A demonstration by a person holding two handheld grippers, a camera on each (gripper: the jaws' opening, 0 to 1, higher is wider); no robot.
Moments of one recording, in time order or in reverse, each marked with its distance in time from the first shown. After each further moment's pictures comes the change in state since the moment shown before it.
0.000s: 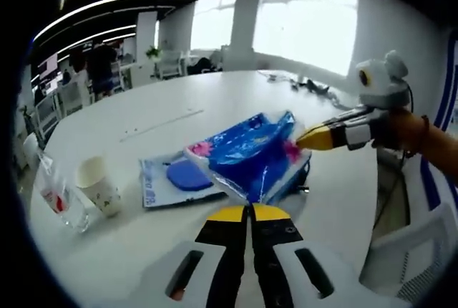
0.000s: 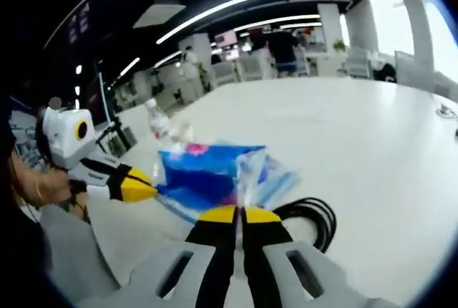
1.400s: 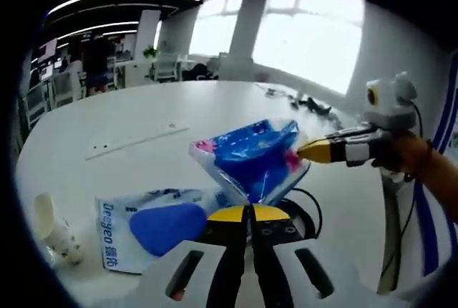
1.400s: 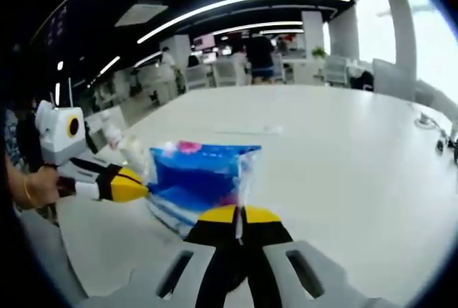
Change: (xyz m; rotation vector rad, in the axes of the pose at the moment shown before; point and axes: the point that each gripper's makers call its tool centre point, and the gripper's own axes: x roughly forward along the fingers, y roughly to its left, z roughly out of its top) left arm 0.103 -0.003 0.054 -0.092 -0.058 -0.067; right arm 0.011 -0.113 0.028 -0.024 -0.011 -0.156
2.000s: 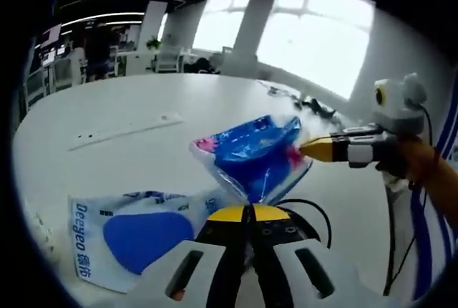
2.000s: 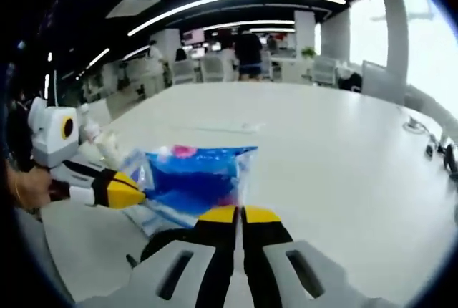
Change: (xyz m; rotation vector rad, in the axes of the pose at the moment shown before) left arm 0.045 -0.001 -0.003 -0.059 0.010 -0.006; right arm 0.015 -0.038 -0.001 -0.026 0.015 -0.095
